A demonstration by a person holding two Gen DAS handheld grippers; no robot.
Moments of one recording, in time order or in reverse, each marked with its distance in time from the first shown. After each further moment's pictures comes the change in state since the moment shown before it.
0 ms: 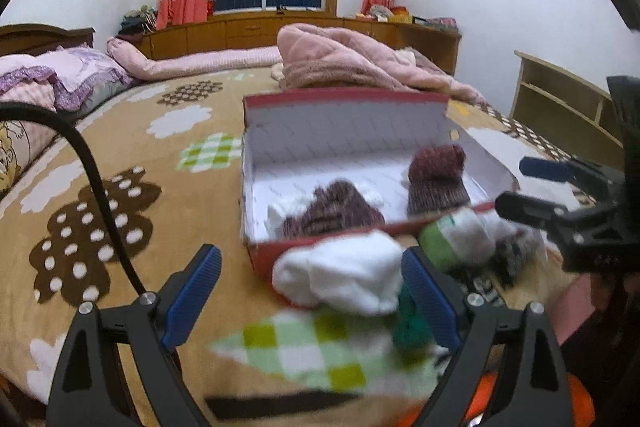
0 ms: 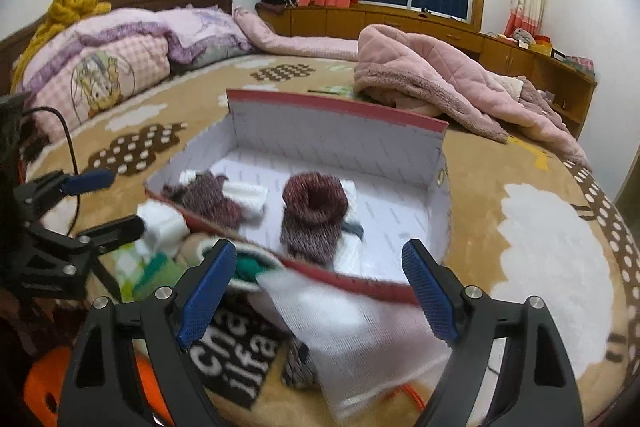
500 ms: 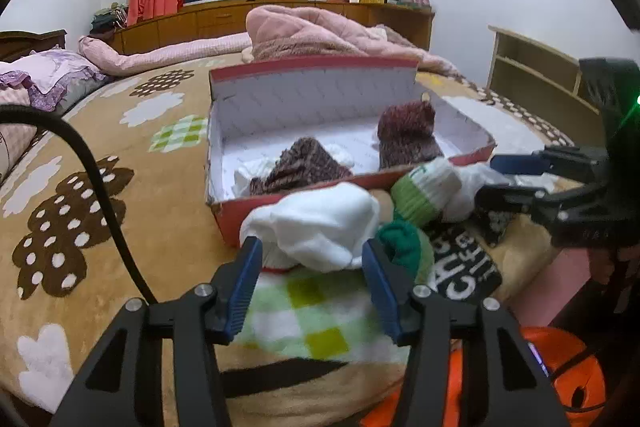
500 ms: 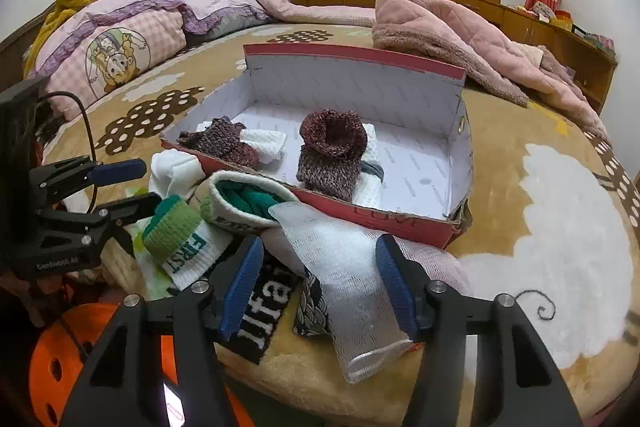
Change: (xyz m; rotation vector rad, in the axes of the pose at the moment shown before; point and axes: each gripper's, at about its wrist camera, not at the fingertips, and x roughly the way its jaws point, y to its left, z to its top) left arm 0.002 -0.011 -0.021 0.071 0.057 -0.075; right arm 0.004 -0.001 -0.026 0.010 0.103 0.092
